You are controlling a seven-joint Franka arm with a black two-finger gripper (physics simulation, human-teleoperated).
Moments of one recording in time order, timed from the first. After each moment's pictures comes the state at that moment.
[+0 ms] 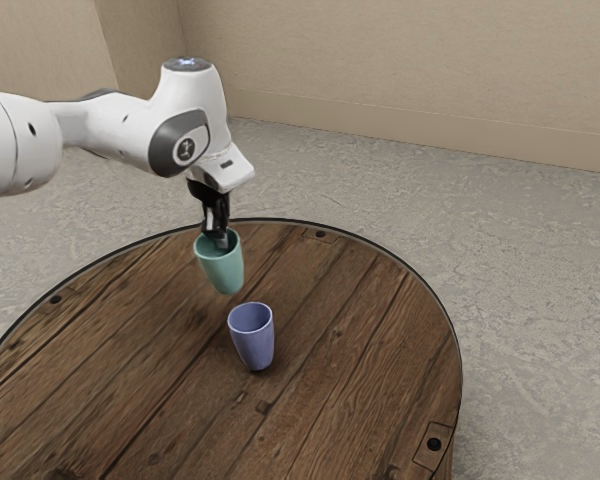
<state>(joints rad) -0.21 0.24 0.18 -1.76 0.05 2.07 1.07</state>
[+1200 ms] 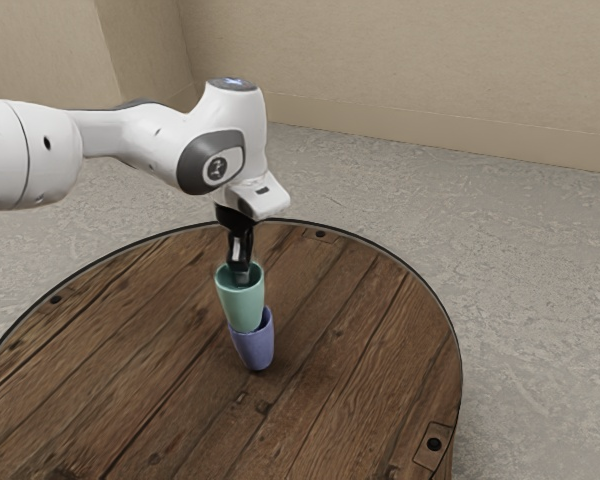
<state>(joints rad) -0.33 0.24 0.18 -1.80 0.06 1.95 0.93</state>
